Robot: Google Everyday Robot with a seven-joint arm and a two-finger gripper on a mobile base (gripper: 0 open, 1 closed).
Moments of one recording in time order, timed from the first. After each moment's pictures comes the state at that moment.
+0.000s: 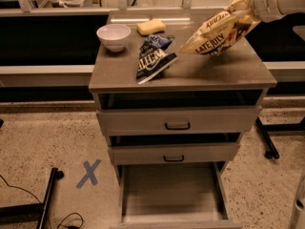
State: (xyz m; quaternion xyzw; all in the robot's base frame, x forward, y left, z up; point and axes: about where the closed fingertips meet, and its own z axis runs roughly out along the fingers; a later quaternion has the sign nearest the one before) arm 0.760 -0.251 0.981 -0.83 0.23 -0.30 0.42
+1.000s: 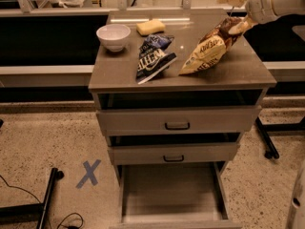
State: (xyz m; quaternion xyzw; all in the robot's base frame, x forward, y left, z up) arm 0.765 -0.242 0.973 -0.83 0.23 -0.30 0.42
